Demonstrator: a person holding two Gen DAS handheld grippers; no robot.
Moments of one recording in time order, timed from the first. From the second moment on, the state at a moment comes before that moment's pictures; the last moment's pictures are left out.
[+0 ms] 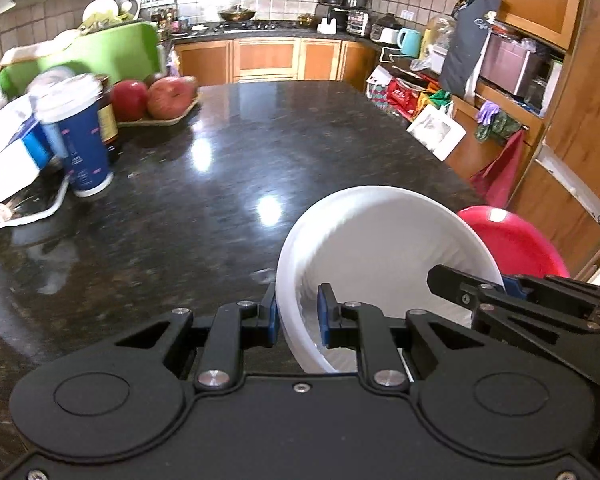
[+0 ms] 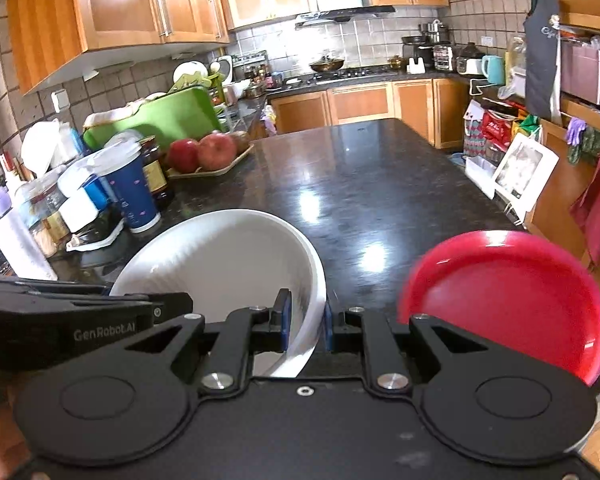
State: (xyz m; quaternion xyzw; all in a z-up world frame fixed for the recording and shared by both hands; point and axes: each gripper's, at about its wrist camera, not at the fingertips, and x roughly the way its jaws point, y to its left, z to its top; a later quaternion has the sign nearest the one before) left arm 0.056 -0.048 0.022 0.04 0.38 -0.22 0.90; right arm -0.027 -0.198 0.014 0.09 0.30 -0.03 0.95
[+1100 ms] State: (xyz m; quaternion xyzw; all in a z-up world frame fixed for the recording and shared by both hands) left arm 0.054 -0.191 0.004 0.01 0.46 -0.21 0.86; right arm -0.026 -0.378 0.007 0.09 0.36 -0.01 0.93
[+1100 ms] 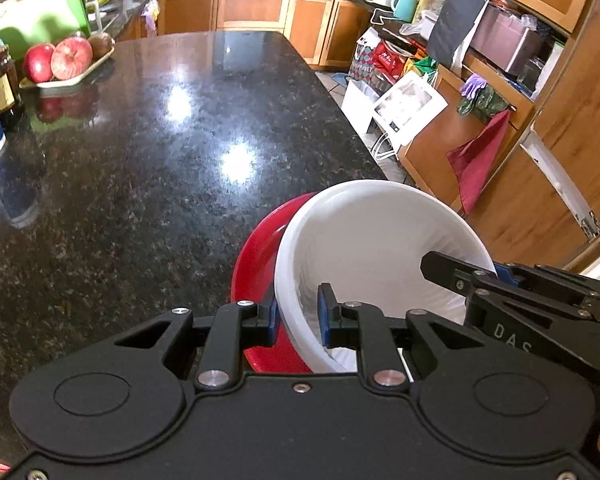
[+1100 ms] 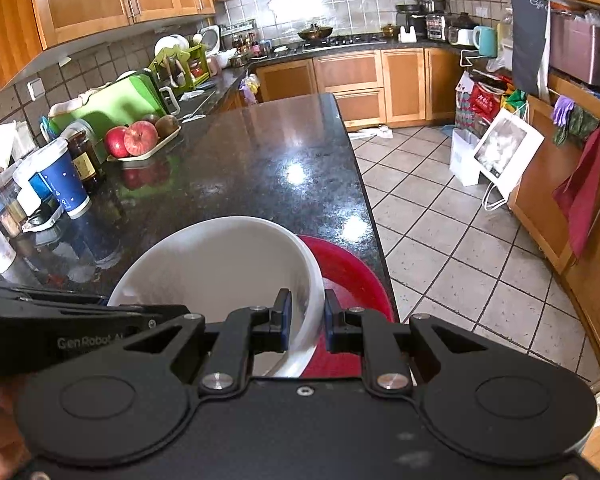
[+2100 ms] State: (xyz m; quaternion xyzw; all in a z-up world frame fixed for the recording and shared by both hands) left arm 0.059 -0.201 0.005 0.00 0.42 -0.20 0.88; right arm -0.015 -0.382 0.002 0.07 0.36 0.01 0.93
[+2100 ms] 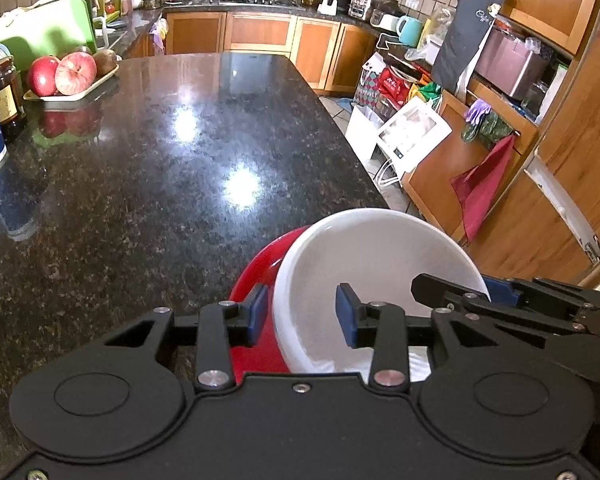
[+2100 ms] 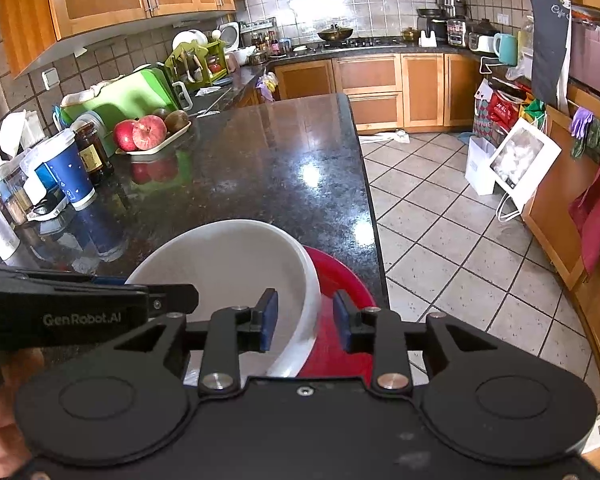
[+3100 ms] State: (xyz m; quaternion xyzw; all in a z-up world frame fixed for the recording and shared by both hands) left arm 0.062 -0.197 -0.001 0.00 0.43 -0.17 0.89; right arm -0.015 -0.380 -0.001 0.07 0.35 0.01 0.93
